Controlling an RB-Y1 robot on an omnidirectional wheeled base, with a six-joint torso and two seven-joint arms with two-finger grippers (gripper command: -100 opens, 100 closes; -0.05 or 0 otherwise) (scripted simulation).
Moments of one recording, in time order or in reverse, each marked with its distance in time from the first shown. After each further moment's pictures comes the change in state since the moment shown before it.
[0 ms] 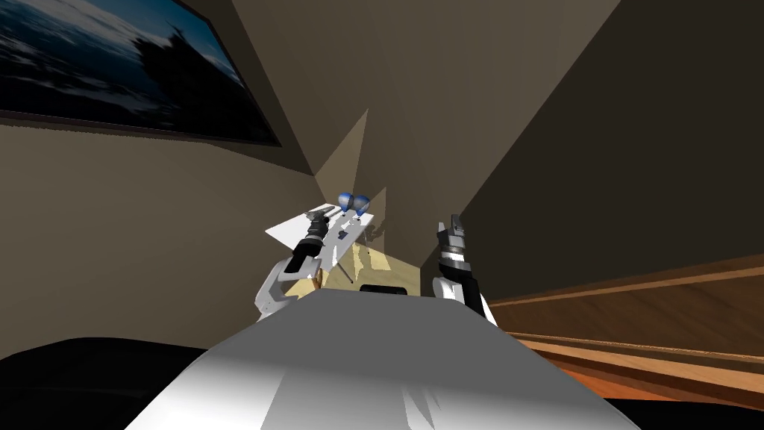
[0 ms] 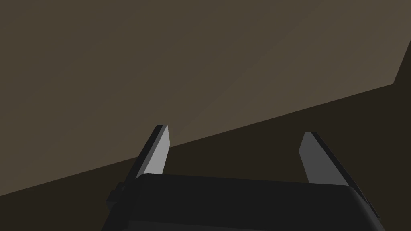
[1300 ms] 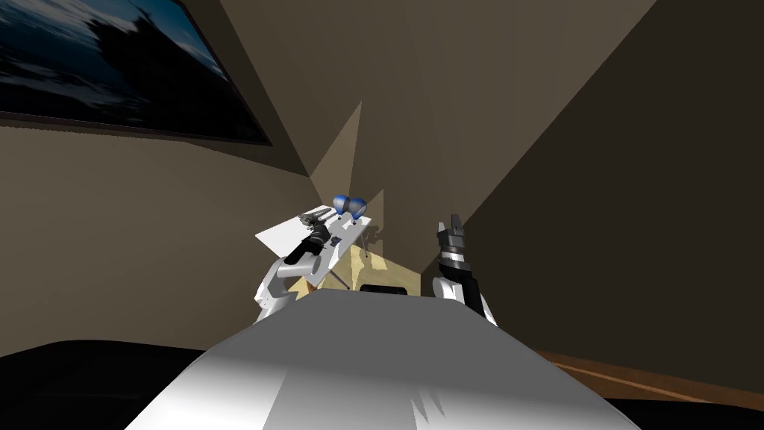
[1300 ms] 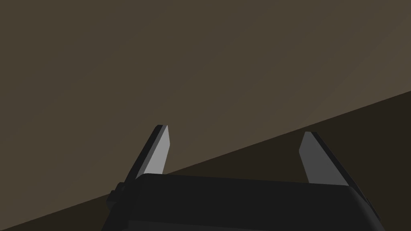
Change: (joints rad) left arm -0.035 0.017 0.017 0.006 0.173 0.361 0.077; right arm 0.000 0.000 0.000 0.000 0.000 0.000 0.000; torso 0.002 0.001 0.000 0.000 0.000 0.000
